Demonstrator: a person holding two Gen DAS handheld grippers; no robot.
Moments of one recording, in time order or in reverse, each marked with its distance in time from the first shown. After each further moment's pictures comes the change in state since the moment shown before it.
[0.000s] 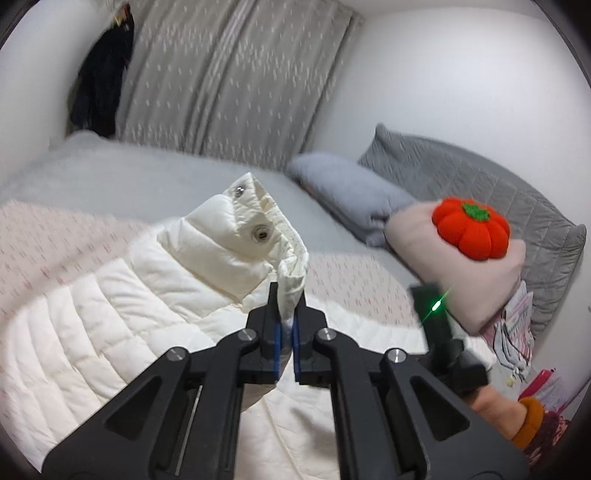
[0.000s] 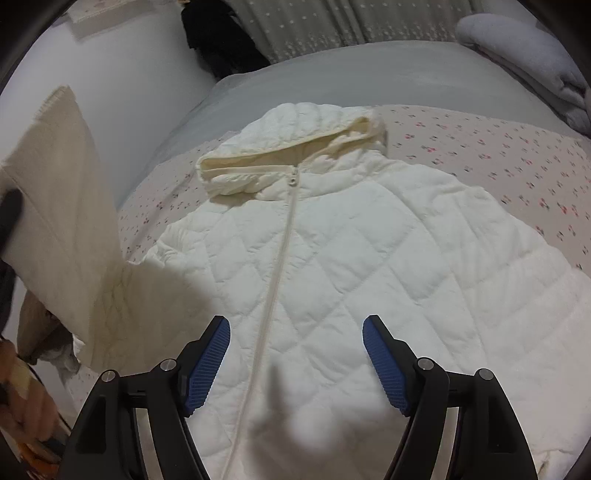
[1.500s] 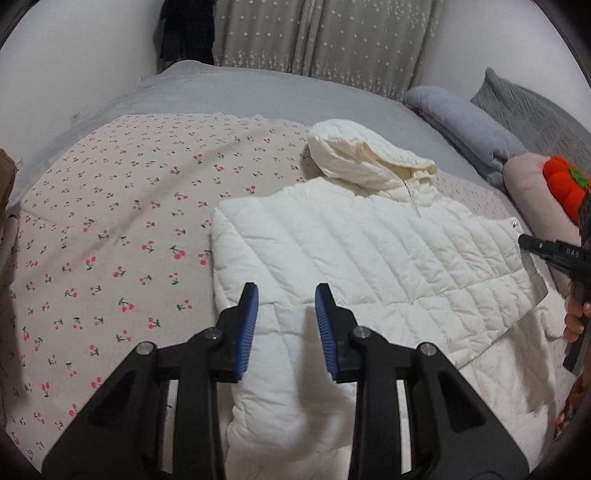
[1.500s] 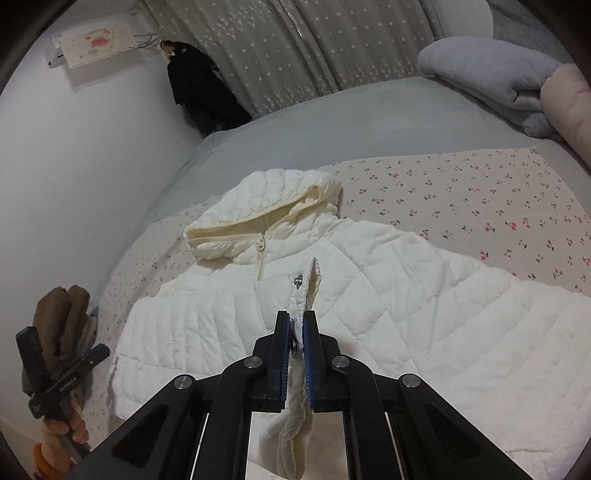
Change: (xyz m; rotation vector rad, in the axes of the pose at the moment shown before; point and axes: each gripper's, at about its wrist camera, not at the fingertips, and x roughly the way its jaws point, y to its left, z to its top) left arm -0.066 0.135 -0.061 -0.053 0.282 0.431; right arm -0.043 -0.039 -0.017 0.031 -0.208 -0.014
